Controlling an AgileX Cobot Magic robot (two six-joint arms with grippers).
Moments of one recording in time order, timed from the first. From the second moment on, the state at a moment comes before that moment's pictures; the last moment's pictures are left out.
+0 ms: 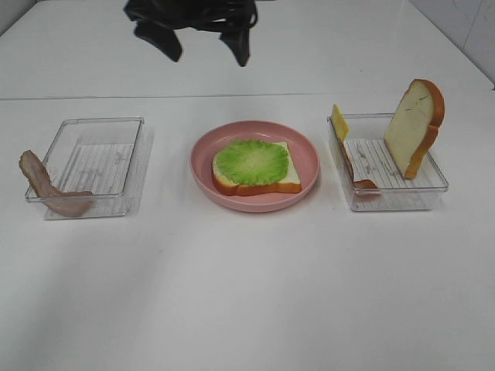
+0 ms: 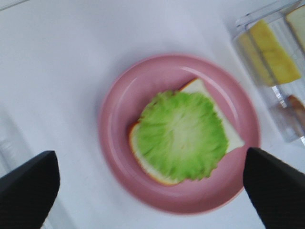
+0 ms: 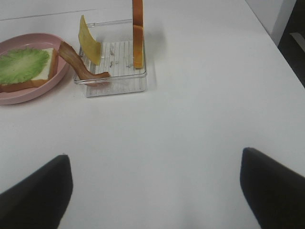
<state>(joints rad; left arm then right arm) -0.46 2.29 -2.34 -0.12 1.21 -0.08 0.04 0.00 -0.46 -0.05 1.11 0.11</state>
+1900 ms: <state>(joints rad) -0.04 2.19 -1.72 -0.05 1.22 -0.03 0.04 0.00 -0.46 -0.05 1.11 0.11</state>
